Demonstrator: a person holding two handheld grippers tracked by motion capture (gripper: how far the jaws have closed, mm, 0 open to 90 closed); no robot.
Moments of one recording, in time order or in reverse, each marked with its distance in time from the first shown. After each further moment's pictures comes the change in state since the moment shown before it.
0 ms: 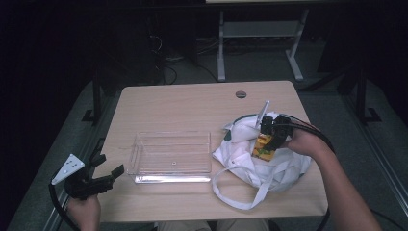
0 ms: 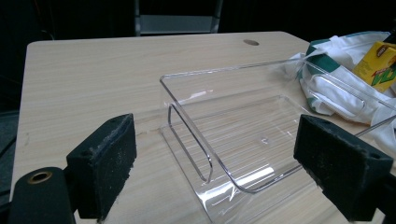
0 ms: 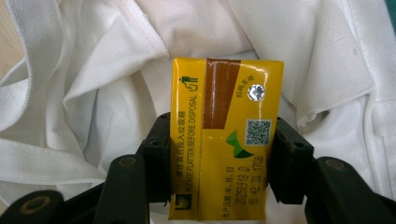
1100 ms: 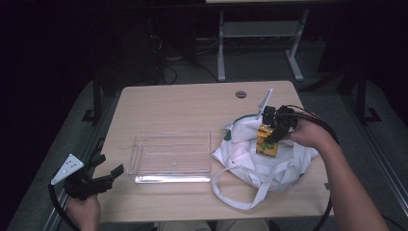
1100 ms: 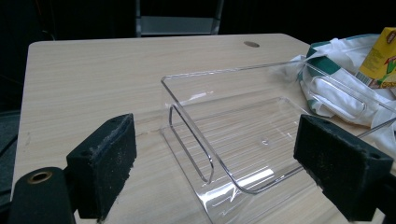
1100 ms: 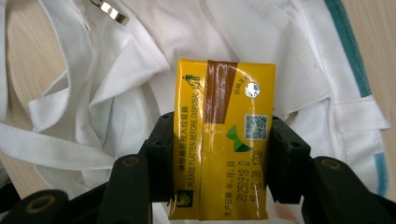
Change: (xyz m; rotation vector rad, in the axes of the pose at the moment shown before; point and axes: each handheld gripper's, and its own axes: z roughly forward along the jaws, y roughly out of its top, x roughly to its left) left arm 0.001 0.000 -0.001 -0.006 0.006 -0.001; right arm -0.006 0.008 -0.037 -0.022 0.006 0.011
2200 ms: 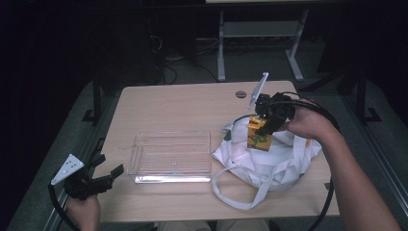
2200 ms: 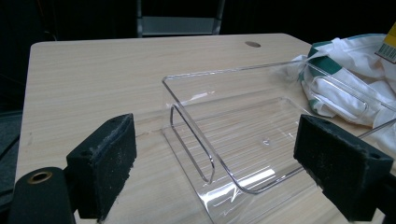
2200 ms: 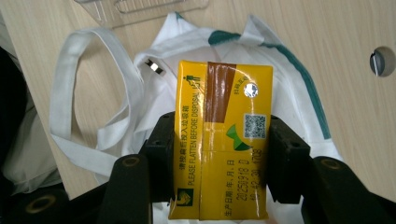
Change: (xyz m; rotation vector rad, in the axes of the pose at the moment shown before) left arm 0.000 0.000 0.000 0.000 0.005 0.001; right arm 0.021 0.035 -0.062 -0.079 0.003 -0.071
